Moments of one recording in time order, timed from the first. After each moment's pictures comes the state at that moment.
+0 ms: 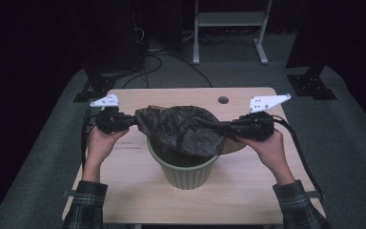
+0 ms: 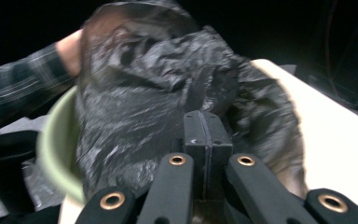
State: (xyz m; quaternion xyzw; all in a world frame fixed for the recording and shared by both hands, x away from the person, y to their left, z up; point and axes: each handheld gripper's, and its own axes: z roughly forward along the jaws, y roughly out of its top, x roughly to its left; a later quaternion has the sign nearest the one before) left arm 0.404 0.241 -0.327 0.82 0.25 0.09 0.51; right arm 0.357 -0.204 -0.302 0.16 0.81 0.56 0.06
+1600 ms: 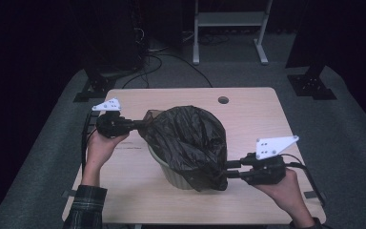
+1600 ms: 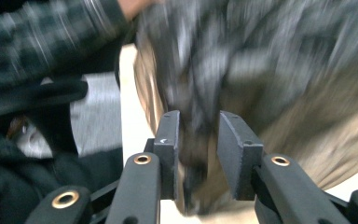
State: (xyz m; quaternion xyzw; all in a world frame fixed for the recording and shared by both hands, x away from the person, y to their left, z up) left arm 0.397 0.238 -0.334 0.83 0.26 0.09 0.50; right arm 0.271 -0.214 -0.338 0.14 0.84 0.52 0.03
